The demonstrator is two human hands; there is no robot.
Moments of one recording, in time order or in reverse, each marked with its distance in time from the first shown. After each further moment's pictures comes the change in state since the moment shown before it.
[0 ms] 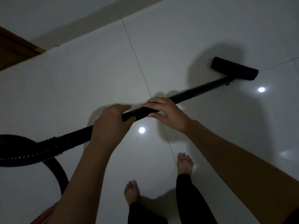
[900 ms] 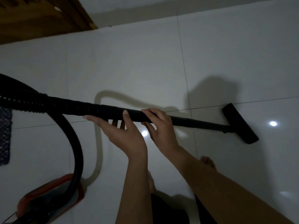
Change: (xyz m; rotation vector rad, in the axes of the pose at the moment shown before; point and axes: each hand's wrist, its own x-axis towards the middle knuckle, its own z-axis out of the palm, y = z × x) left_hand -0.077 -0.145 0.025 -1.063 1.019 -0.499; right_hand 0.002 -0.140 0.207 -0.070 0.265 0.039
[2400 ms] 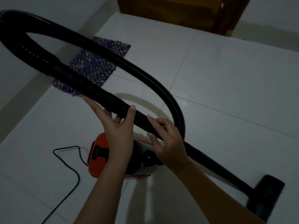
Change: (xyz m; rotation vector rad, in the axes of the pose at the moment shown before) left_hand 0.245 -0.229 -0.508 -0.361 0.047 0.180; right_hand -0.232 -0.223 0.445 0.118 -0.242 -0.613
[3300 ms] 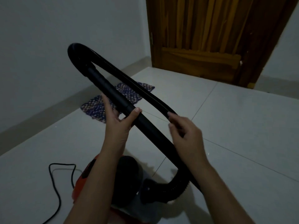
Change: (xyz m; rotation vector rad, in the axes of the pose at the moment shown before) left_hand 0.032 -0.082 -0.014 -0.246 -0.114 0.196; right_hand 0.030 0.058 0.002 0.253 0.059 0.040
